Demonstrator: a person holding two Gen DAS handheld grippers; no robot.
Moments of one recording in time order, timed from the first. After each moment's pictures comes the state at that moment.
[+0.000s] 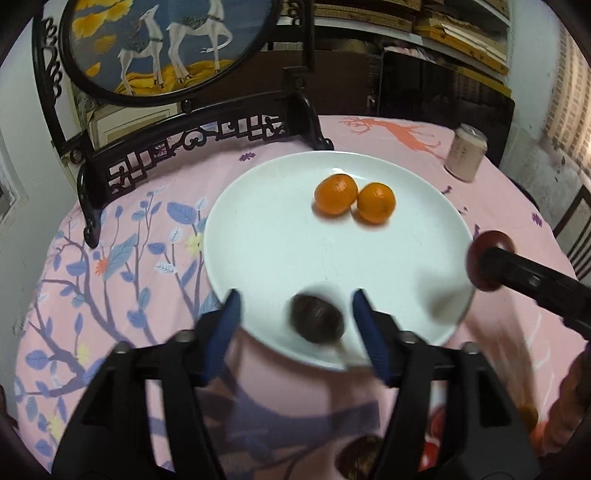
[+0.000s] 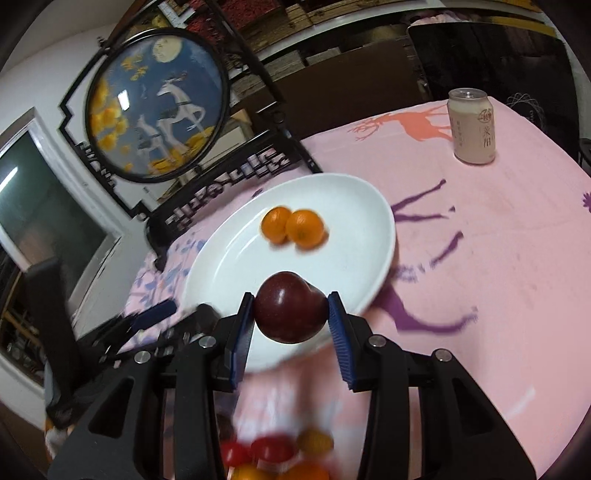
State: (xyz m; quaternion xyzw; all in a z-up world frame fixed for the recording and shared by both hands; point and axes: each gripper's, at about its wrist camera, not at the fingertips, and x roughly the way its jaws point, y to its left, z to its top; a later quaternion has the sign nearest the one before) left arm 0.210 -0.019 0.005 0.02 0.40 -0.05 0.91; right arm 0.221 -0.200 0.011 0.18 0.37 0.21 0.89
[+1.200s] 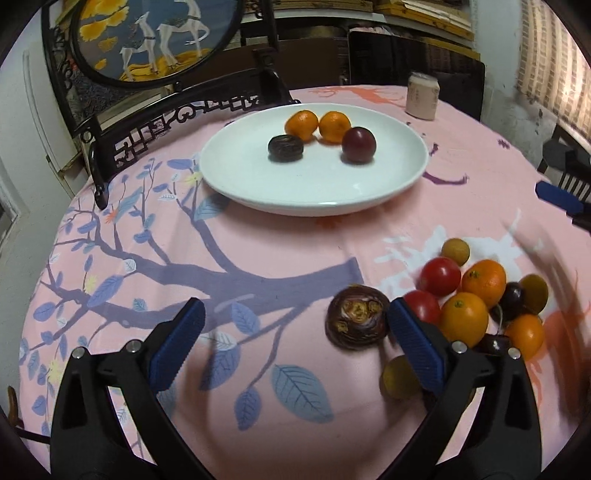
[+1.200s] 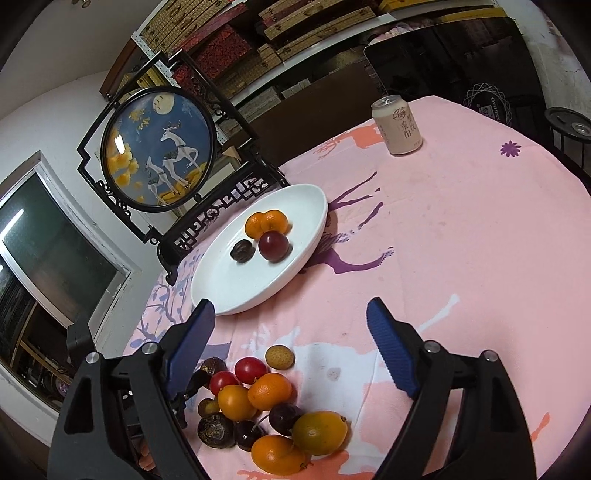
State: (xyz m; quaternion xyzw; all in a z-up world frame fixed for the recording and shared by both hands) left arm 0.108 -0.026 -0.024 0.10 0.41 -0.08 0.91; right arm 0.121 -0.277 0.003 0.25 0.32 0.19 0.89
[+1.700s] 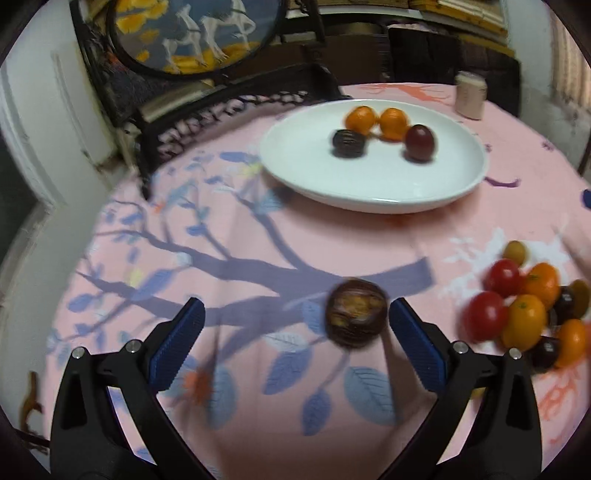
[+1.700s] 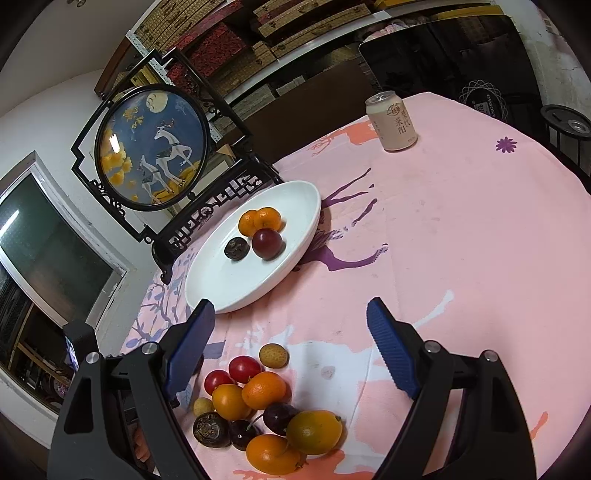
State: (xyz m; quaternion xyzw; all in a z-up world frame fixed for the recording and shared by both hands) left arm 0.118 -0.001 -0.026 0.10 0.41 -0.01 0.91; right arm 0.122 -0.278 0.001 0.25 0.33 0.18 0.89
